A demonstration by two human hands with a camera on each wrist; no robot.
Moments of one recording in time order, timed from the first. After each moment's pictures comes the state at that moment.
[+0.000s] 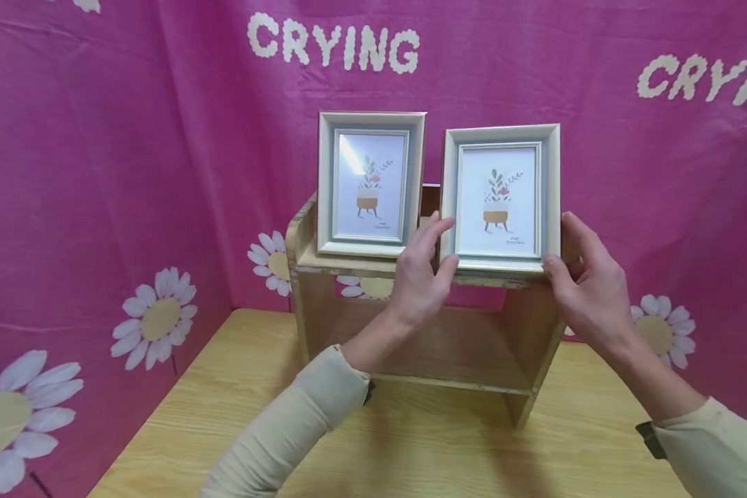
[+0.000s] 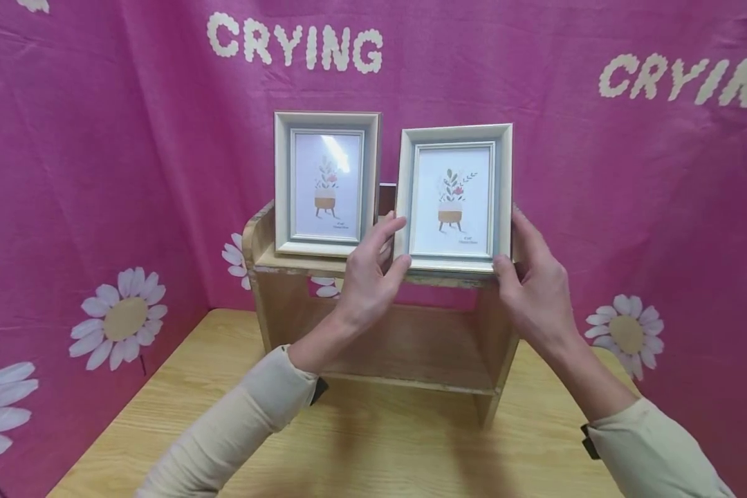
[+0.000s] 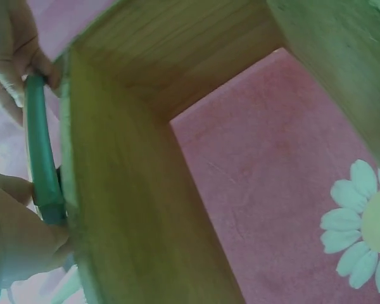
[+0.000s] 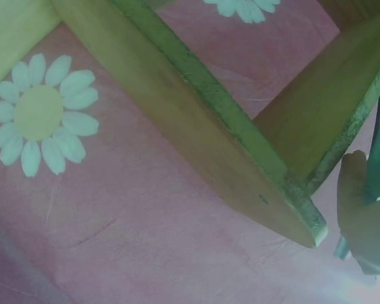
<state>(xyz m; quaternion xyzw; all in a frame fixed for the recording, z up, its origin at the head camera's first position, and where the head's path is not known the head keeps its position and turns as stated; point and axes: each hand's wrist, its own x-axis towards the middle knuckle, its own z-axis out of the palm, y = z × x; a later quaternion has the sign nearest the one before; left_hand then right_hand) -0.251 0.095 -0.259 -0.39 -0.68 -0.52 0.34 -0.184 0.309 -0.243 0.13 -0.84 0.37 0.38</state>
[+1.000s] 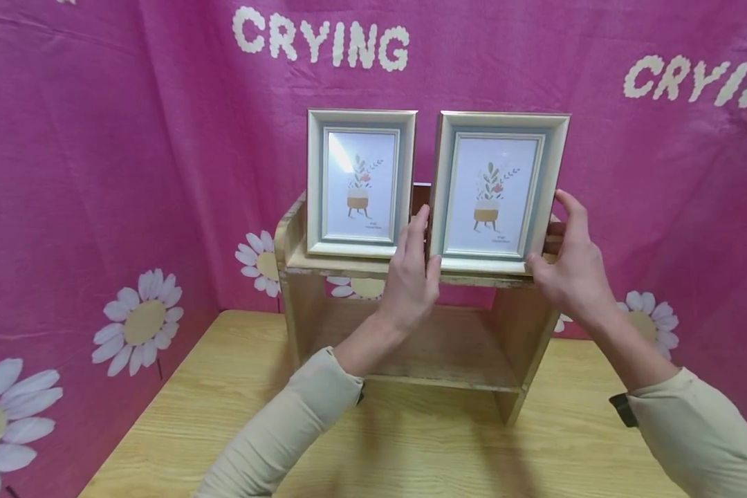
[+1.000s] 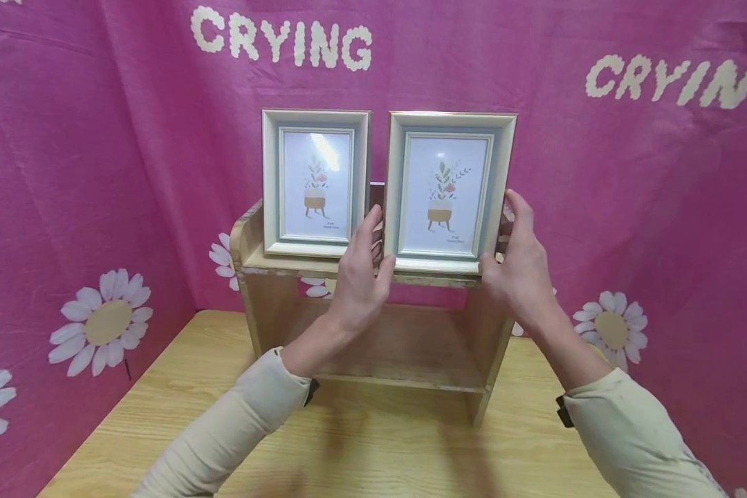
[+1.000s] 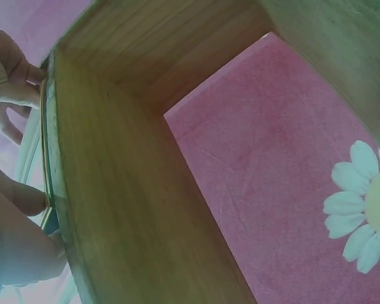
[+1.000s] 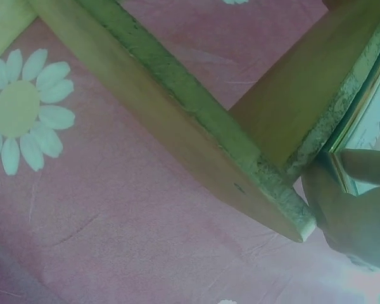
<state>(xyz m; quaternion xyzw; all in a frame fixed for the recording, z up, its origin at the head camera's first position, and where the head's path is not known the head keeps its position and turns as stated) -0.257 0.098 -0.268 -0.38 -0.69 -0.45 0.42 -0.196 0.304 -0.217 0.07 -0.88 0.35 0.30</state>
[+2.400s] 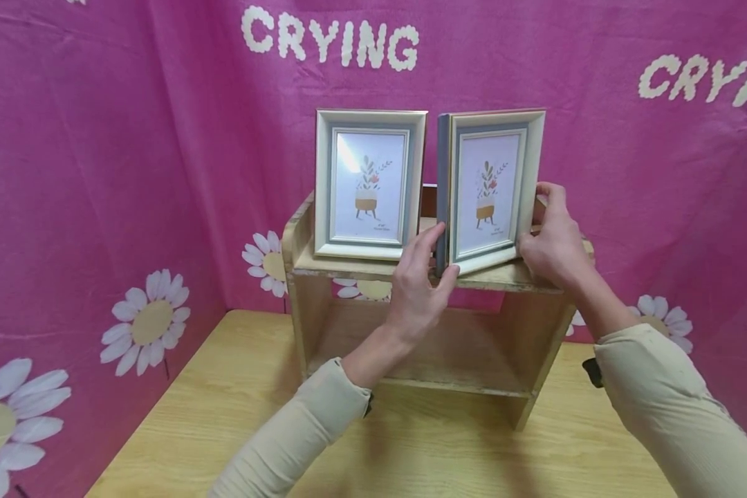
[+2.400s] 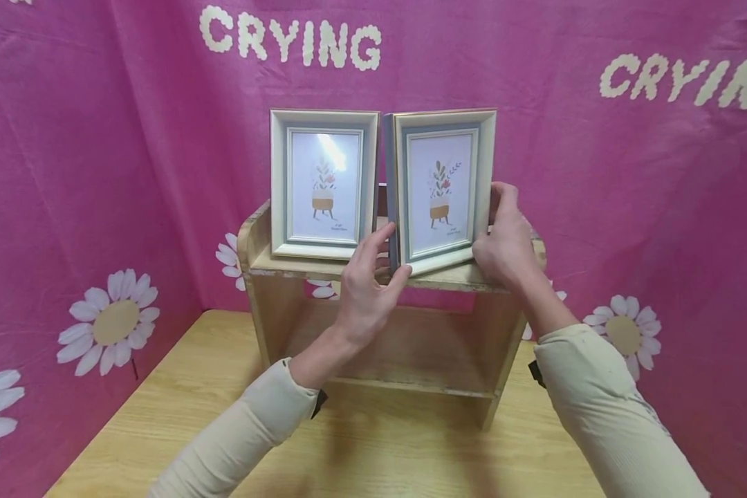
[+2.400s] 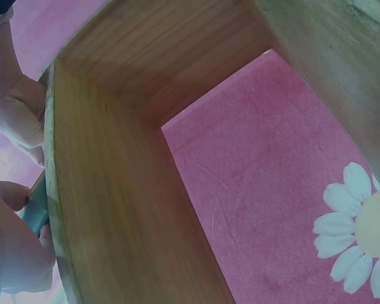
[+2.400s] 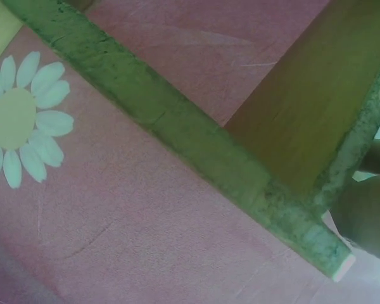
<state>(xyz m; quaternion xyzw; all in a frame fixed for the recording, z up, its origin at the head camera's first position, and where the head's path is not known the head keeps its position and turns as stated) -0.253 0.097 -0.277 -0.39 -0.65 -0.51 0.41 -0.246 0.295 -0.198 0.03 -0.90 0.34 0.26</state>
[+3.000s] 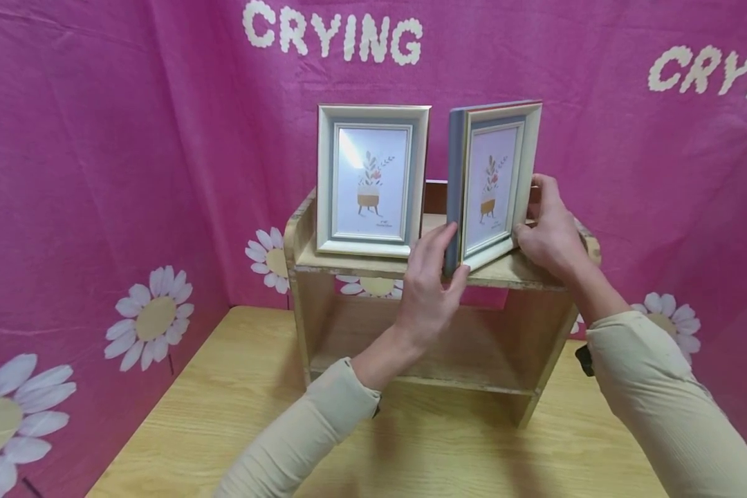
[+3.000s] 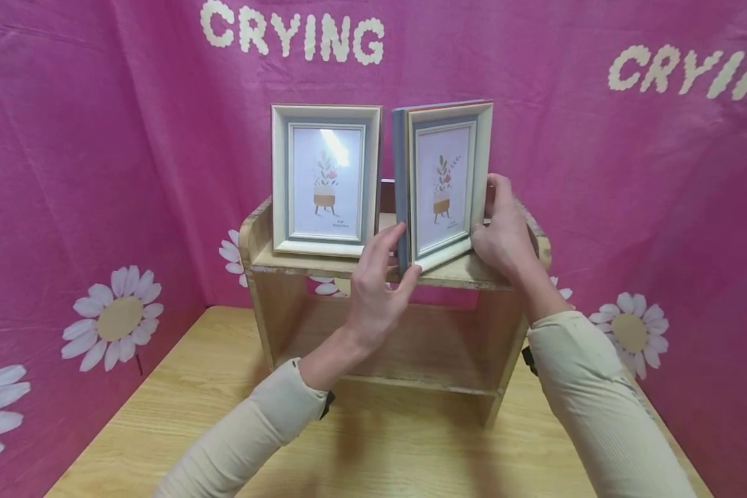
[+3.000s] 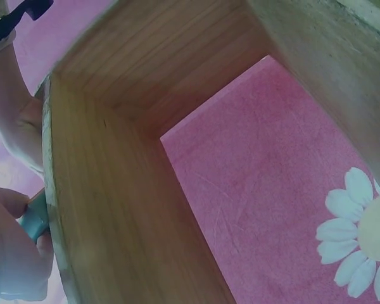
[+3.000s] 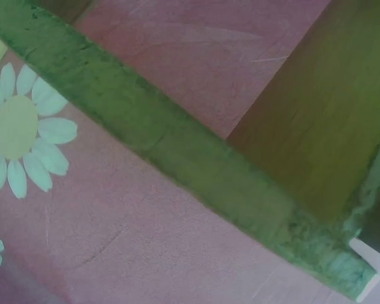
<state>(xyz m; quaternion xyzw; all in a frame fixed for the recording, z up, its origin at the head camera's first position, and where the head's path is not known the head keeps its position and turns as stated) -0.251 0.107 -0.281 -0.39 -0.64 -0.48 0.45 -0.270 0.296 -0.199 0.09 -0.88 0.39 0.24</state>
